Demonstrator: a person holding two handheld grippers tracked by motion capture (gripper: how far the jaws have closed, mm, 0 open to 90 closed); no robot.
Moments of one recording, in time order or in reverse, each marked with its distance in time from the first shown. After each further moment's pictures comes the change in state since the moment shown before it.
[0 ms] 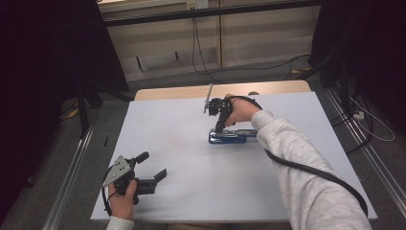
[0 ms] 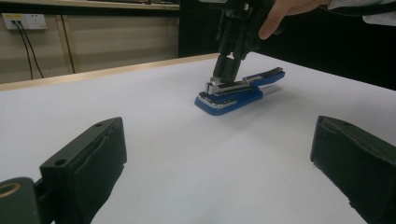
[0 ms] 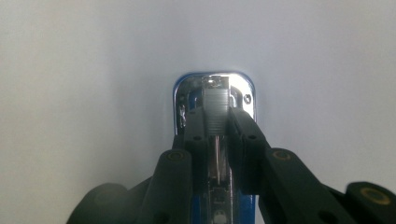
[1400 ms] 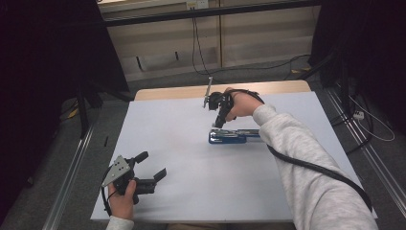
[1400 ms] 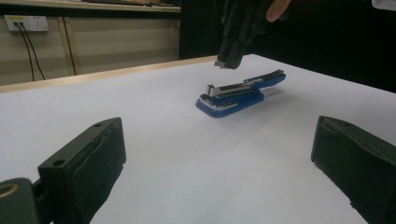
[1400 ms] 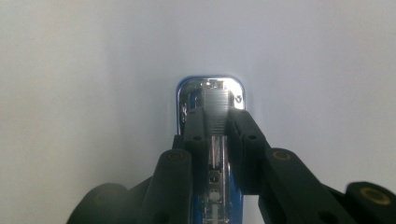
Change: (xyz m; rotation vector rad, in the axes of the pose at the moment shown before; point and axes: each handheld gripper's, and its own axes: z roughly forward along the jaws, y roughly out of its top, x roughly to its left) left arm 0.001 0.001 -0.001 -0.010 0.005 0.001; right arm 0.004 0.007 -0.028 0.000 -0.021 -0.015
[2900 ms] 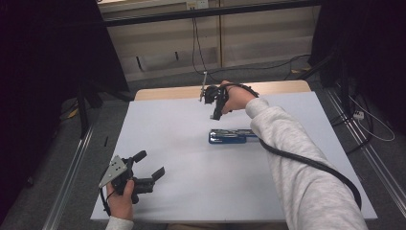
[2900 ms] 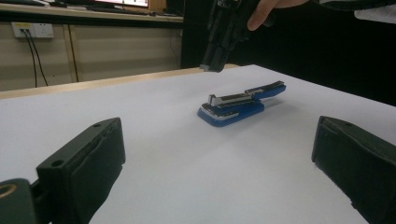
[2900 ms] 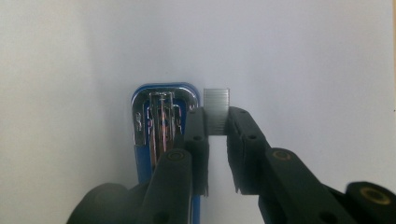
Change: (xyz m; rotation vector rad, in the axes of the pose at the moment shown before) left arm 0.001 0.001 -0.003 -0.041 0.006 -0.019; right arm -0.023 0.015 -0.001 0.038 -0.071 -0.003
